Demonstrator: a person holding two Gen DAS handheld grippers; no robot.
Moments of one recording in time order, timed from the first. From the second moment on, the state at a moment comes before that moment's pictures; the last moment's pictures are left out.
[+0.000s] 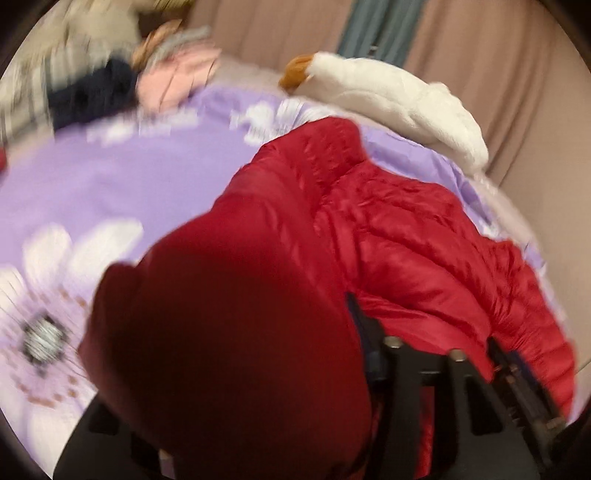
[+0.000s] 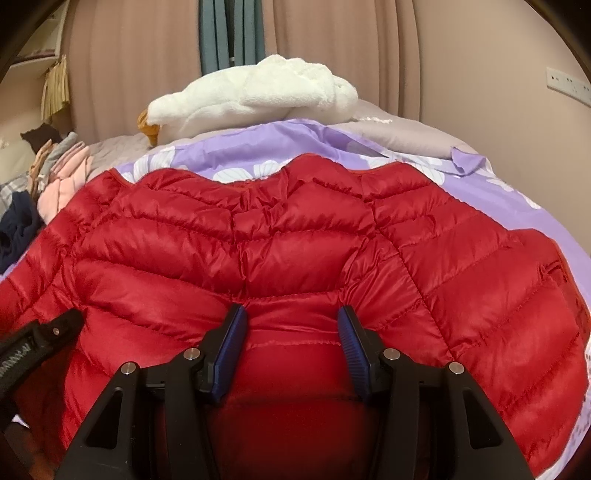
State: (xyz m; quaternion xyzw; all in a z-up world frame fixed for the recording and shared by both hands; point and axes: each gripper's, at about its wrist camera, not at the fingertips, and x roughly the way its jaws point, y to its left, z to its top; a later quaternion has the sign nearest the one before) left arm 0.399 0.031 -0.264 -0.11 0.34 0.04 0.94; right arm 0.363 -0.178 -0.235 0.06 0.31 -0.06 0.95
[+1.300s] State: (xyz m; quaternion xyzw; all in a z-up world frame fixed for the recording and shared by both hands) left arm 0.296 -0.180 -0.194 0.04 0.21 -0.21 0.95; right arm 0.242 -0.376 -0.288 0.40 0.22 -0.03 0.89
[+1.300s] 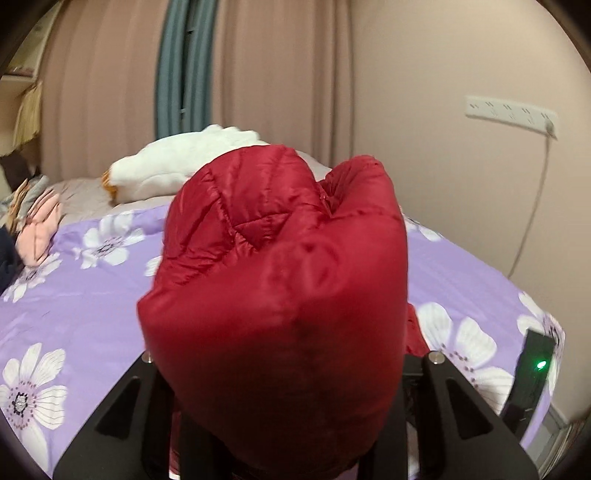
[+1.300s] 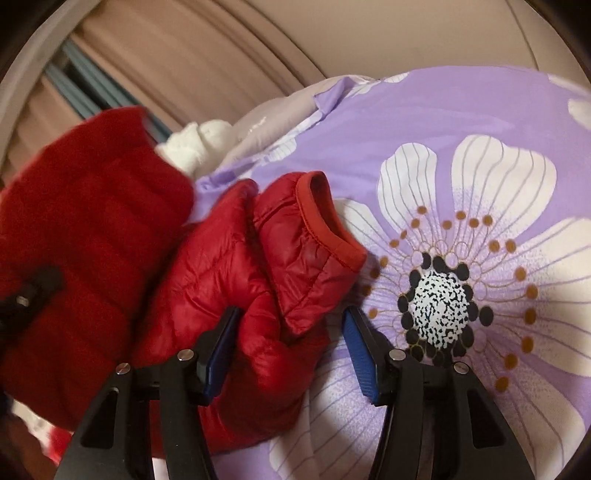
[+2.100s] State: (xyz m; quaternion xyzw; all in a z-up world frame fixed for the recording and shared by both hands) left arm 0.294 -0.237 -0.252 0.13 0.24 -0.19 0.94; right arm 0.200 -0.406 -0.283 0.41 0.18 -0.15 0.88
